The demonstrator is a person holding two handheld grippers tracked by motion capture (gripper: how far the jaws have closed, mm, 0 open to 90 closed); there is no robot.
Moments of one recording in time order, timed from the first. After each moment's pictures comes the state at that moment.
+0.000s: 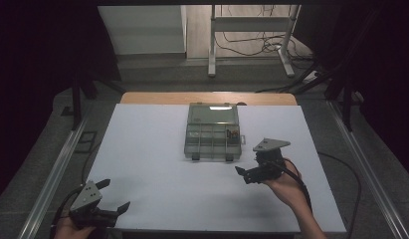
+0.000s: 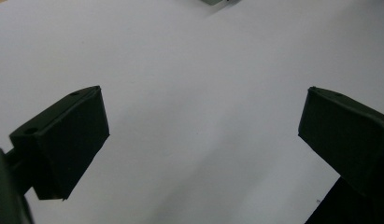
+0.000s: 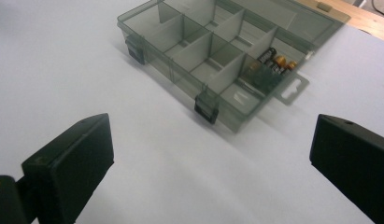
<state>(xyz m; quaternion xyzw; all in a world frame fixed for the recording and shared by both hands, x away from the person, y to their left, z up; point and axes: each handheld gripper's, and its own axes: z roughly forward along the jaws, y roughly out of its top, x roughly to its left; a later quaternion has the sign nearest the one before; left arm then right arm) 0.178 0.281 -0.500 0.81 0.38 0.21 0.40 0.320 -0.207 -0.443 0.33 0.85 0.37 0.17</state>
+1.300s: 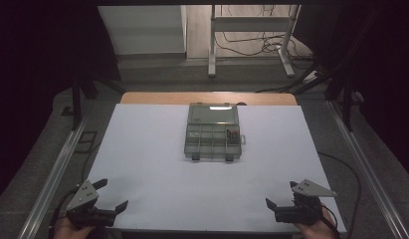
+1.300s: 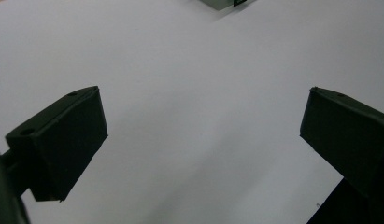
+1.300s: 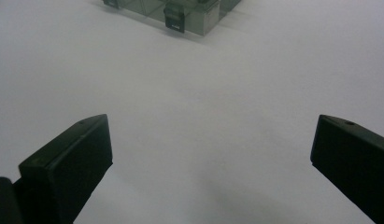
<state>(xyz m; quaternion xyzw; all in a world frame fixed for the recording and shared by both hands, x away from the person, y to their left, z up) 0.177 0.285 -0.500 0.79 0.40 0.21 0.41 0.227 -0.290 -0.480 0.41 0.80 0.39 0.20</state>
